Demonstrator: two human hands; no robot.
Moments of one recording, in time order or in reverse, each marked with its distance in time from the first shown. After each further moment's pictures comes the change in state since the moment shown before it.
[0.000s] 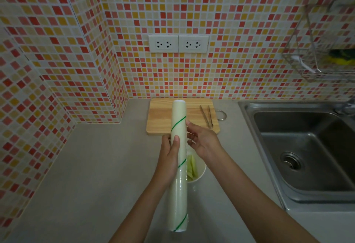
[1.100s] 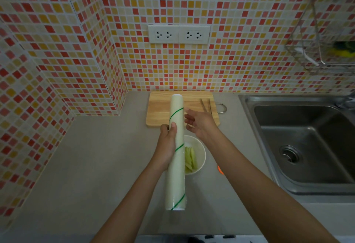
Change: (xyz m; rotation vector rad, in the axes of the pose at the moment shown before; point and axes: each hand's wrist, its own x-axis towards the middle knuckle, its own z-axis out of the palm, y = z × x) left_hand 0.026 -0.001 -0.002 0.074 0.037 -0.178; right_hand 0.032 -0.013 0.011 -0.141 0.078 -0.009
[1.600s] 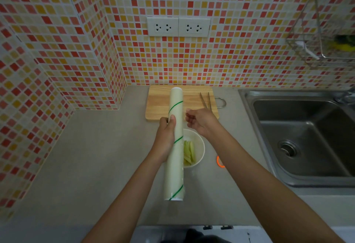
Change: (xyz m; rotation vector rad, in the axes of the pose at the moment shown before) left_hand 0.003 -0.001 -0.002 0.058 0.007 0.021; right_hand -0.002 0.006 -0.008 -0.028 -0.062 0.023
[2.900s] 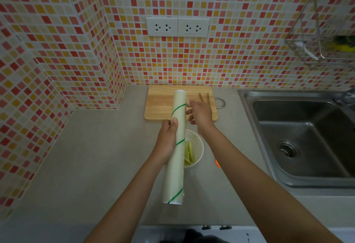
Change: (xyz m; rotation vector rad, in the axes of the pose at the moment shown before) left_hand -0.005 -0.003 0.008 0.022 -0.013 0.021; right_hand 0.013 -0.002 0.003 -0.305 0.242 -0.235
